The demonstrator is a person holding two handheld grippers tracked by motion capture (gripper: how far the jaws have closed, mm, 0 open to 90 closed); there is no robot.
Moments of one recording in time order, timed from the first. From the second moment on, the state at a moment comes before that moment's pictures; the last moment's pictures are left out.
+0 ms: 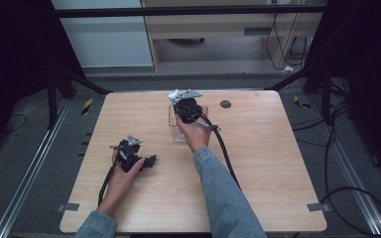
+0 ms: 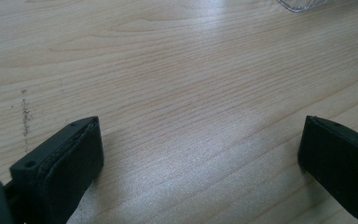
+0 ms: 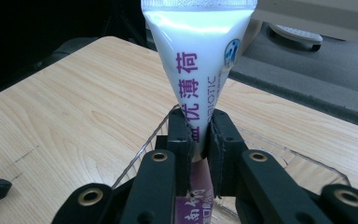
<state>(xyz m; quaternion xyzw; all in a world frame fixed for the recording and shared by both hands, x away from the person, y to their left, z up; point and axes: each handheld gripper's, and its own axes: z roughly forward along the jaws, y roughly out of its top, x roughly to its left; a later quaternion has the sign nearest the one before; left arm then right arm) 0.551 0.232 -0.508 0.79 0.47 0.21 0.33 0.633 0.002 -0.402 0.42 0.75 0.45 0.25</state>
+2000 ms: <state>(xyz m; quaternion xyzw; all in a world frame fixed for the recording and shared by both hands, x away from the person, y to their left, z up) 0.551 0.232 -0.508 0.79 0.47 0.21 0.33 0.644 0.015 -0.405 0.41 0.76 0.44 0.24</state>
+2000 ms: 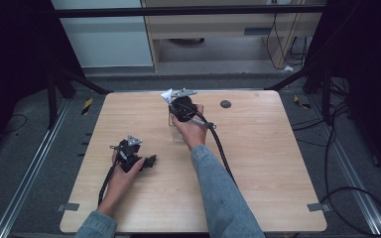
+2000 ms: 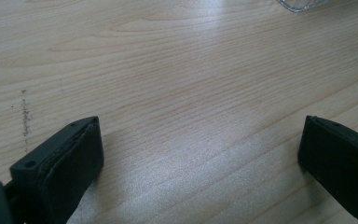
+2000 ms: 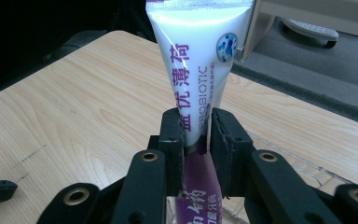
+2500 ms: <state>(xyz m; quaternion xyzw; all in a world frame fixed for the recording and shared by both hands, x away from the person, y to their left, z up) 0.551 0.232 -0.508 0.79 0.47 0.21 0.33 0.640 0.011 -0.401 0.40 0.77 0.45 0.23</state>
